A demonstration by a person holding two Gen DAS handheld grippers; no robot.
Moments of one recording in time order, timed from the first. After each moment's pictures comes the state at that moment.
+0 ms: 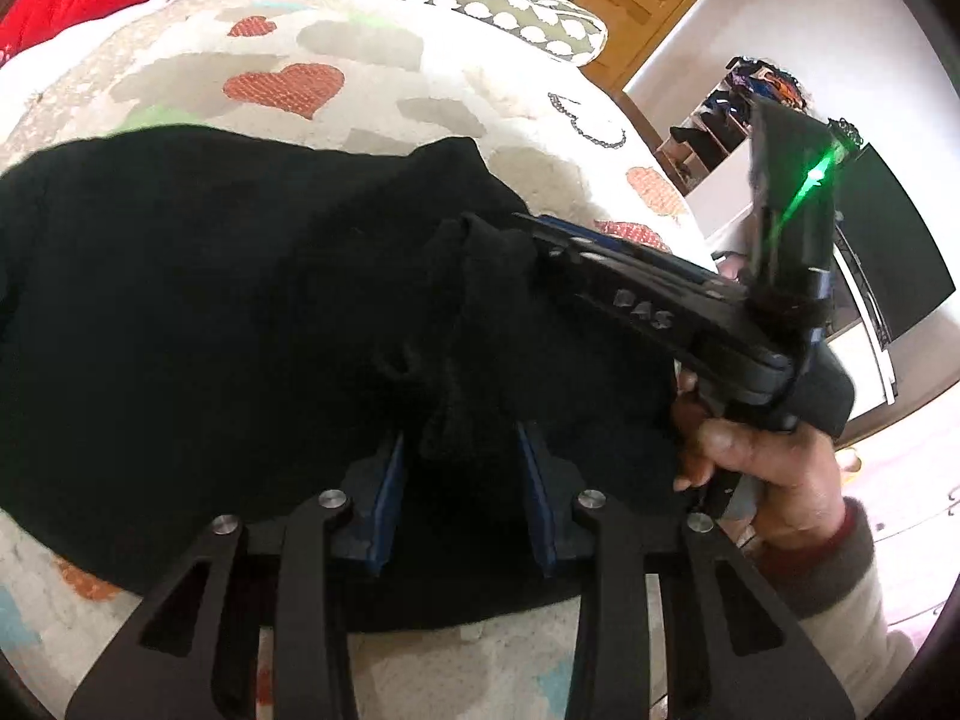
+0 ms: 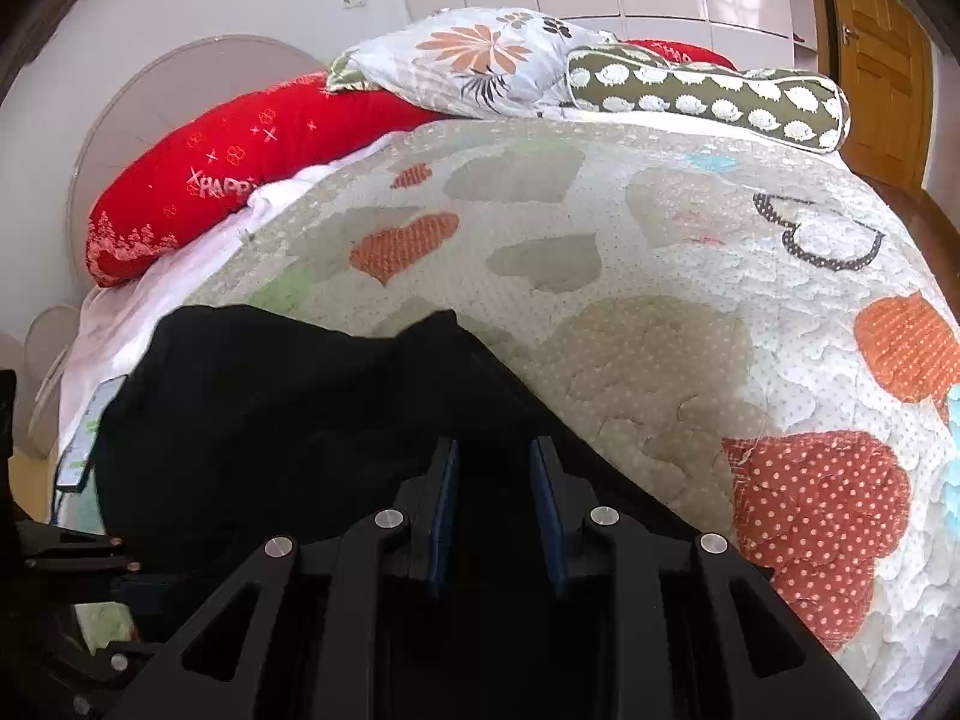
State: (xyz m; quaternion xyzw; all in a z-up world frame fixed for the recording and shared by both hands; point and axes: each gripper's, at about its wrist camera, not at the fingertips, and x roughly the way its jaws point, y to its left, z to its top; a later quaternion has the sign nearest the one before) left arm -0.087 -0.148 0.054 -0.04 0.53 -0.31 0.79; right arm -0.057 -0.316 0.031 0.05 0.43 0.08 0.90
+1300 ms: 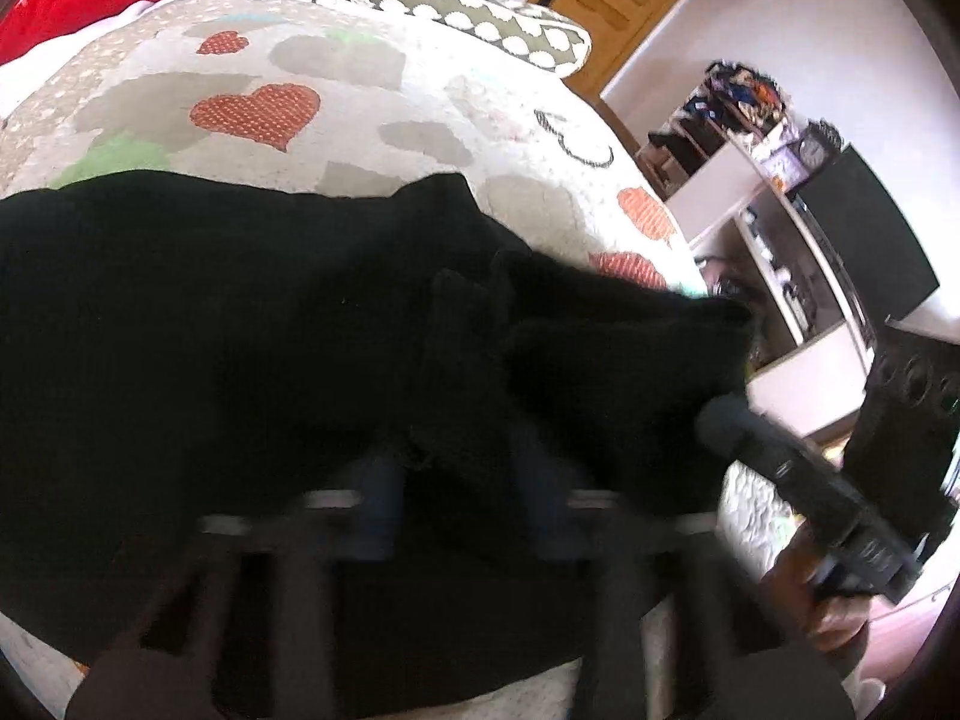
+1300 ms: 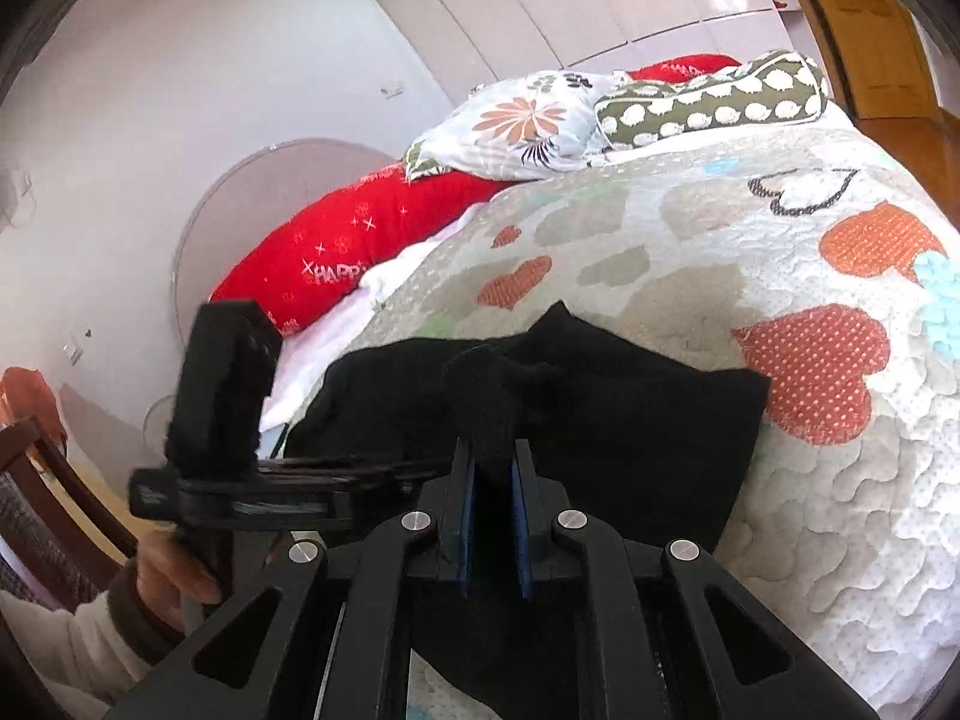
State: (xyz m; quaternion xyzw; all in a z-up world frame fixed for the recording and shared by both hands) left arm -0.056 -0.159 0.048 -0.05 0.52 -0.34 0.78; right arm -0.158 -0.329 0.070 0.20 0.34 0.16 0.90
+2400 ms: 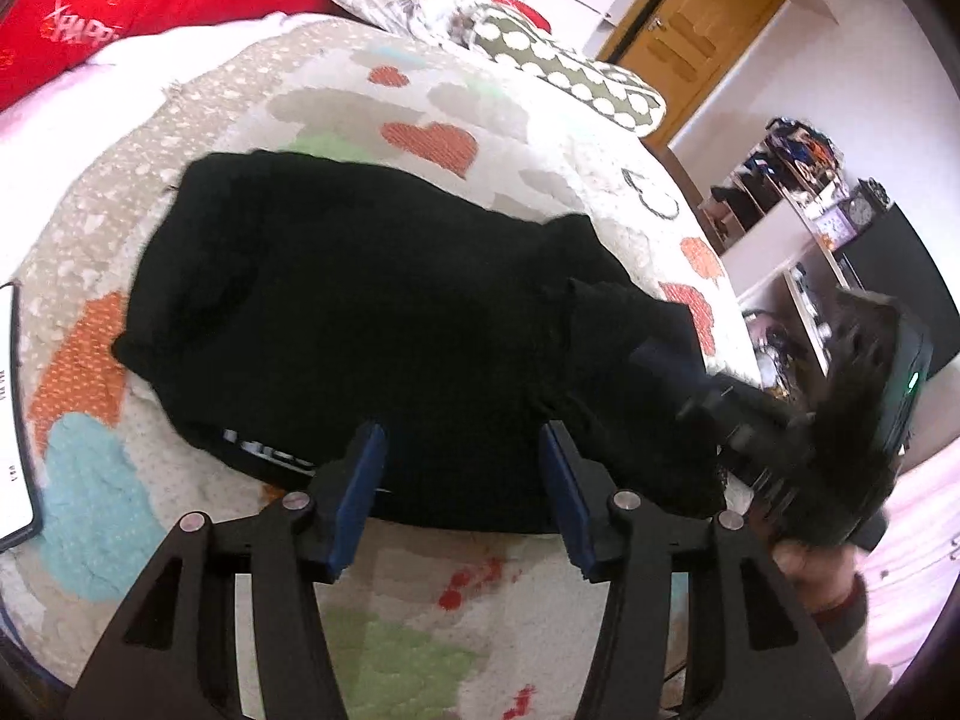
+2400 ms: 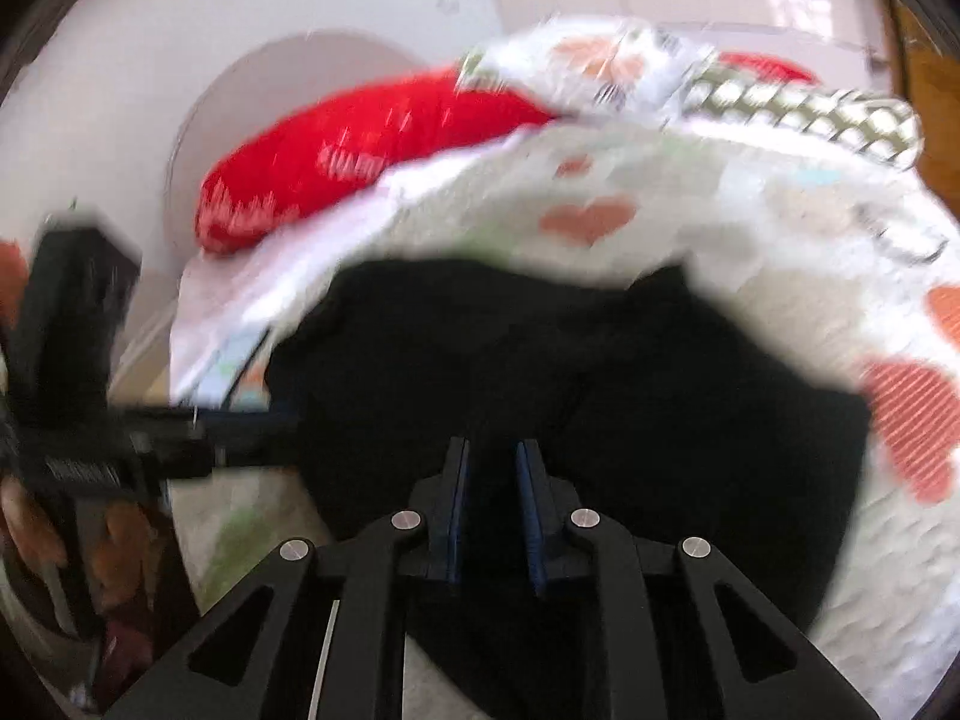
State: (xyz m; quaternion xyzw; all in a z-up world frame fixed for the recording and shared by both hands) left arm -0.095 -0.057 0.078 -0.08 0.50 -0.24 0.83; right arm -0.126 -0.254 0.062 0.07 0.39 0.17 0.90
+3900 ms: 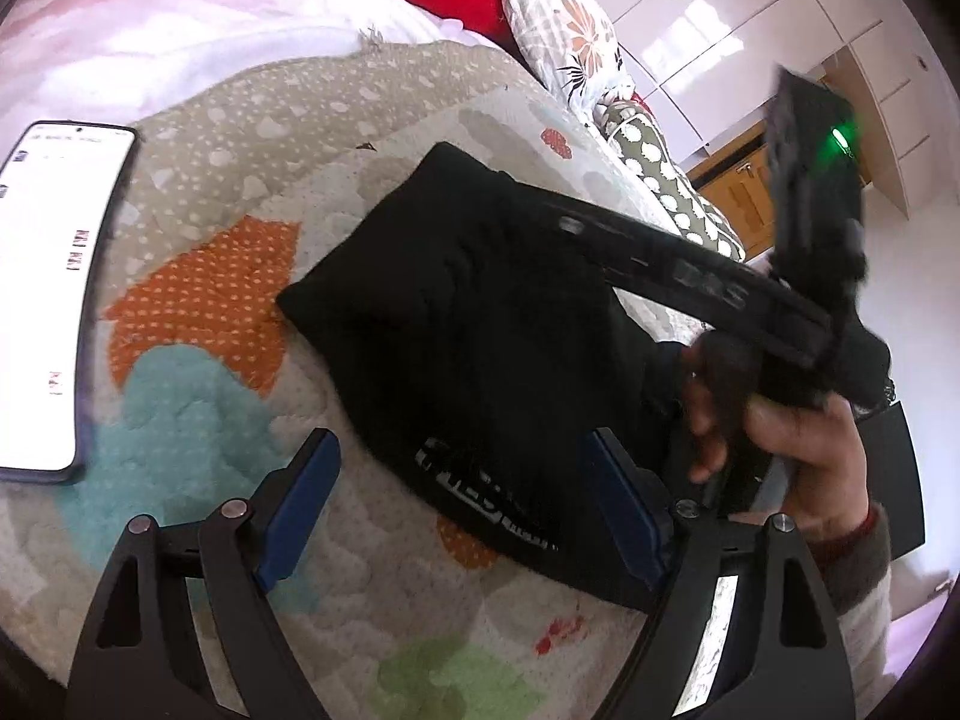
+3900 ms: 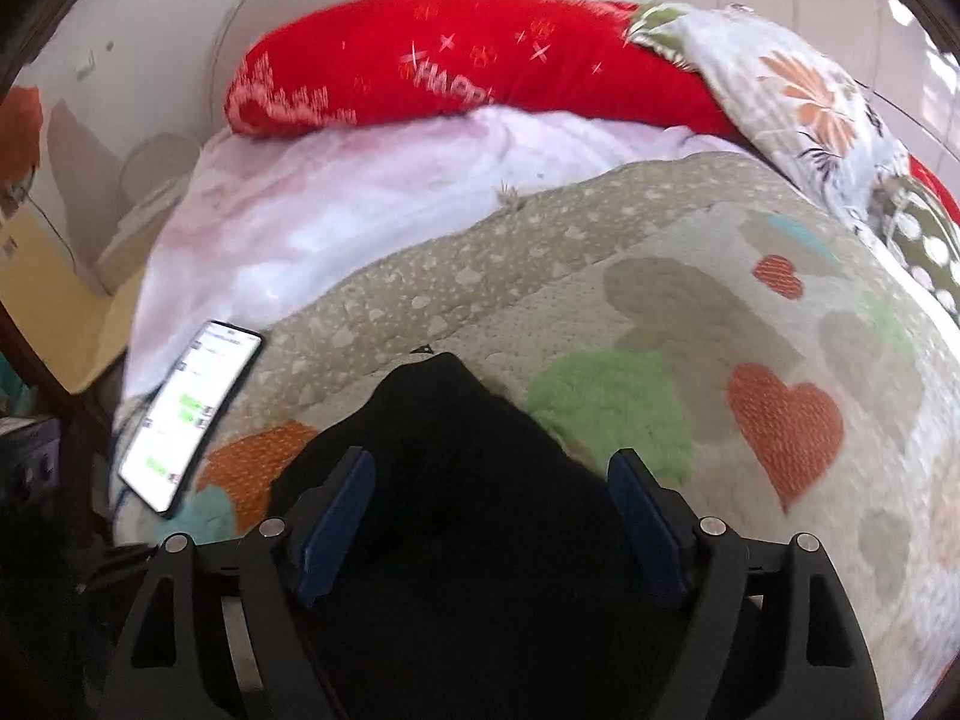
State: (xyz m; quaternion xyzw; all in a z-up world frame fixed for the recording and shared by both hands) left arm -0.072 0.029 0.038 -0.26 0.48 -0.15 0.82; right arm 0.042 -0.080 0.052 -0.11 0.47 0.27 0.84
